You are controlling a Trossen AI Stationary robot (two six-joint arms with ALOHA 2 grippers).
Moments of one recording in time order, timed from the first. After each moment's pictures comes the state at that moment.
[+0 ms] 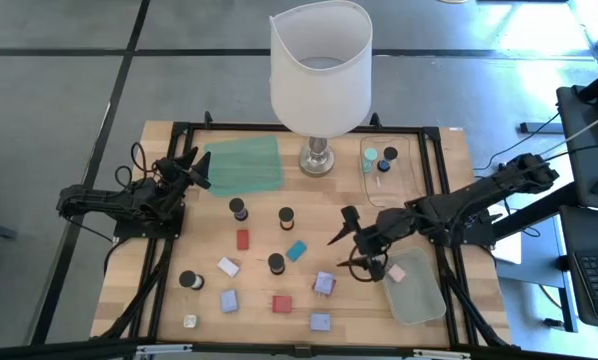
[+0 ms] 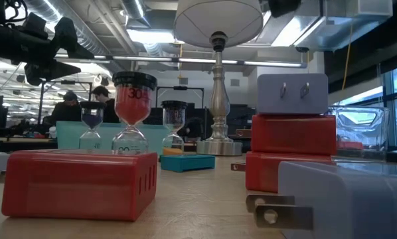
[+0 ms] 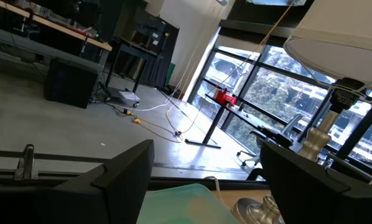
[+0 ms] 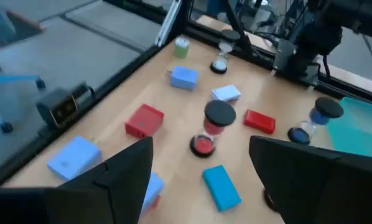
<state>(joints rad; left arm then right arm) -0.05 0.00 0.01 0.23 -1.13 -0.27 0.38 1.27 0.84 -0.02 0.01 -0.20</state>
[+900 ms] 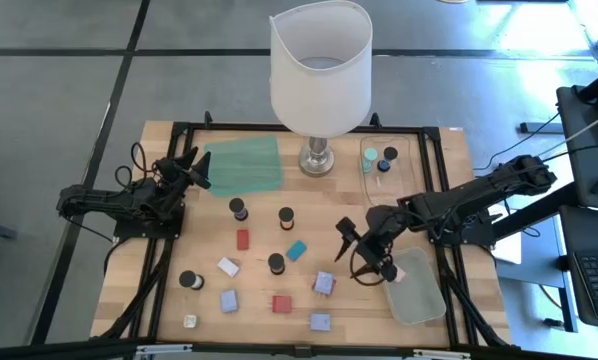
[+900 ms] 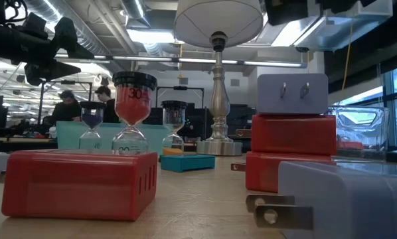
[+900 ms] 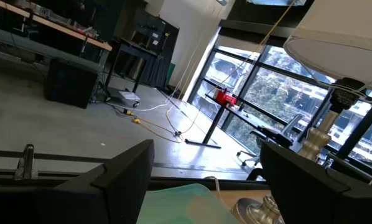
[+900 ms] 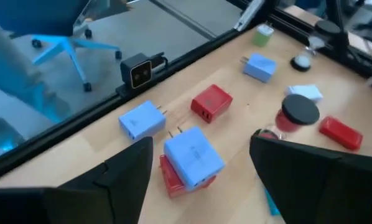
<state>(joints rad) -0.05 0.00 0.01 0.23 -1.13 -0.27 0.32 1.30 0.84 -0.12 -0.34 -0.37</state>
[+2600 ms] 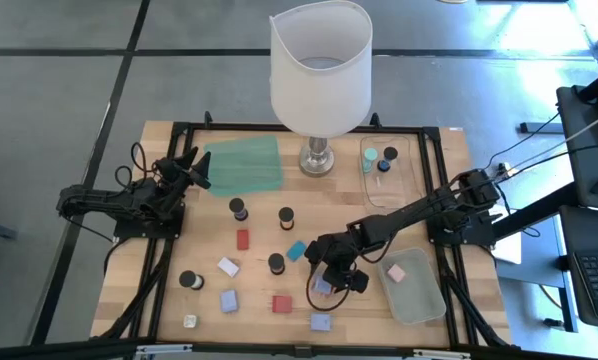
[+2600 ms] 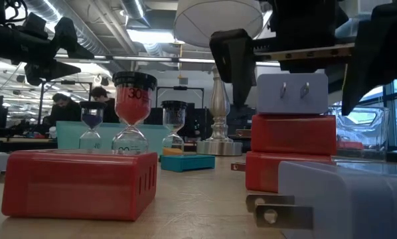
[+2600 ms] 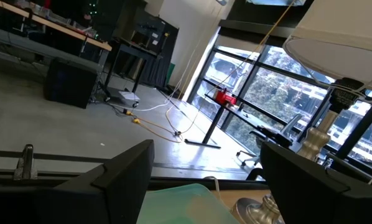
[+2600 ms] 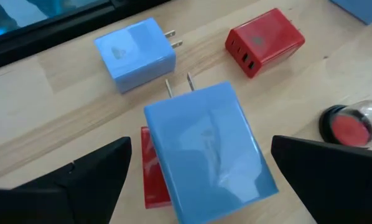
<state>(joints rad) -0.05 0.00 0.01 0.23 -1.13 -0.27 0.33 1.82 1.08 -0.20 -0.37 -0.61</state>
